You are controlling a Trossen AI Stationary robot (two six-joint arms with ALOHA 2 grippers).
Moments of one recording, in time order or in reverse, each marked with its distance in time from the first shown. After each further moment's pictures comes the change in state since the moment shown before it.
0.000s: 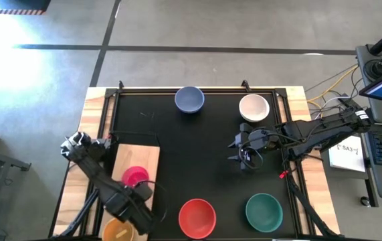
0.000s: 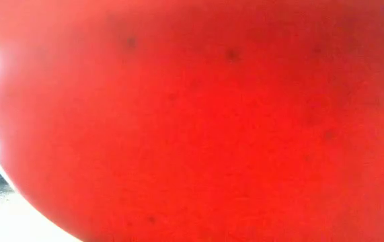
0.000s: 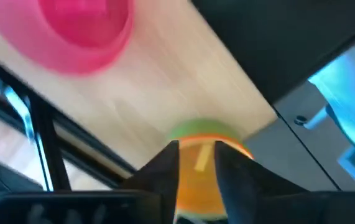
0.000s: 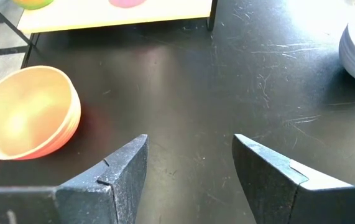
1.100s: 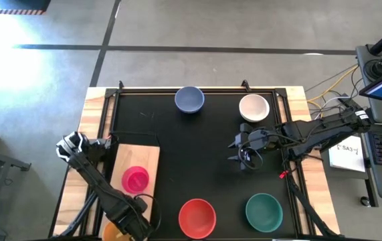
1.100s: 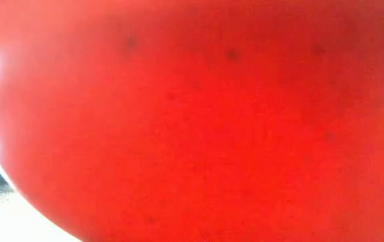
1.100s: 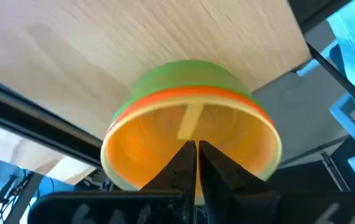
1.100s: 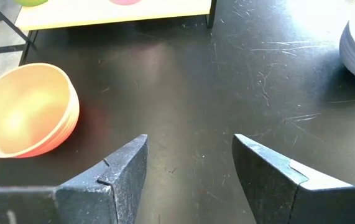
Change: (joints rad) left arm -0.080 -0.037 -0.340 0.396 0.256 -0.102; right arm 0.000 0.000 -0.007 0.000 0.000 0.000
